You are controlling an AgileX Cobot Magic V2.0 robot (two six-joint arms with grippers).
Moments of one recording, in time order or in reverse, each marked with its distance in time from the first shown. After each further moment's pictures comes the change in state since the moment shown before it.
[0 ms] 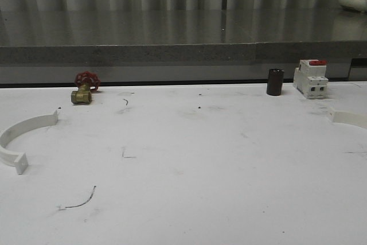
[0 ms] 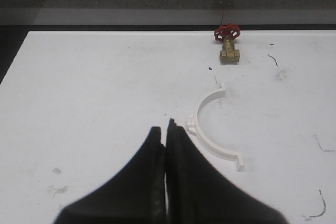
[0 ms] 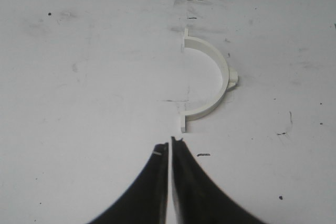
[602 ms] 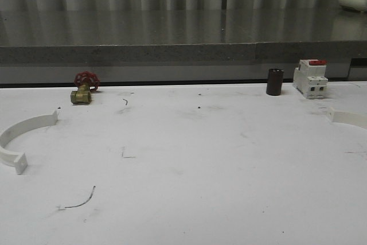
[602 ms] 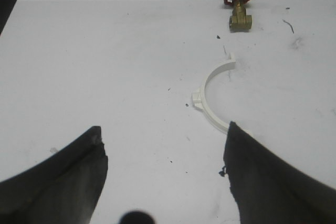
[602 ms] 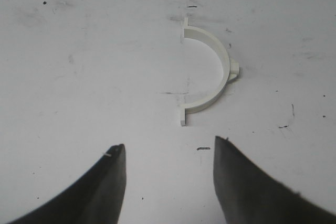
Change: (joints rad) left arm -0.002 0.155 -0.005 0.016 -0.006 0.000; right arm 0.000 0.025 0.000 0.000 0.007 -0.006
